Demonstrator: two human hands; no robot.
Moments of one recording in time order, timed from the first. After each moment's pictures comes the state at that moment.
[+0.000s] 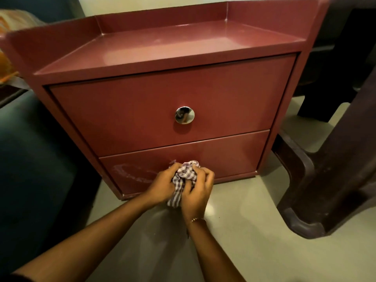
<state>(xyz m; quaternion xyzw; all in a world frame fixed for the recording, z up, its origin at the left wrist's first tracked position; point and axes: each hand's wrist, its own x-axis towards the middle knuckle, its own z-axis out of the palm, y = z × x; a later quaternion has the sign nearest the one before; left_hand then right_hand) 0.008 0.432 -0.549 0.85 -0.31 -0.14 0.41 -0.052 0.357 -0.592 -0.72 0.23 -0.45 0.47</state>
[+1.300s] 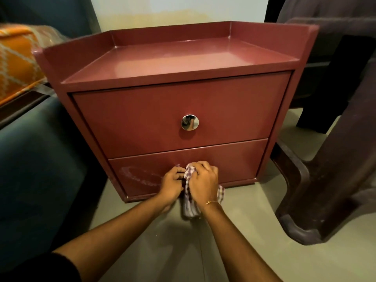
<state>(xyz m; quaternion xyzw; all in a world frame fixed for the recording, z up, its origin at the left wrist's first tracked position) -0.013 0.407 -0.541 0.77 -0.05 -0.17 0.61 -0.045 0.326 -0.550 -0.86 0.18 -0.29 0.37</state>
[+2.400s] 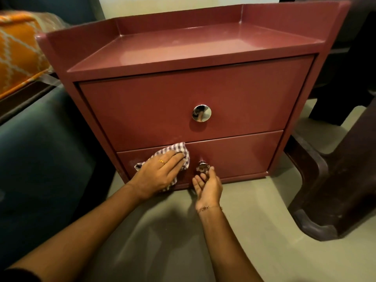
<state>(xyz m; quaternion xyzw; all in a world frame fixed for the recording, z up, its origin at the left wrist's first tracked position) 0.022 0.483 -0.515 0.69 -0.58 0.41 -0.09 -0.041 0.352 -0.562 -0.24 0.36 -0.17 0.88</state>
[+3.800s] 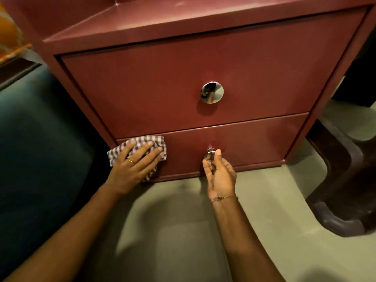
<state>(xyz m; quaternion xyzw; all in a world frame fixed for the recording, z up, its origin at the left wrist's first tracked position) 0.062 0.558 -0.564 0.71 -0.50 0.46 -0.17 -0.030 0.344 -0.577 -0.24 0.31 -0.21 0.89</state>
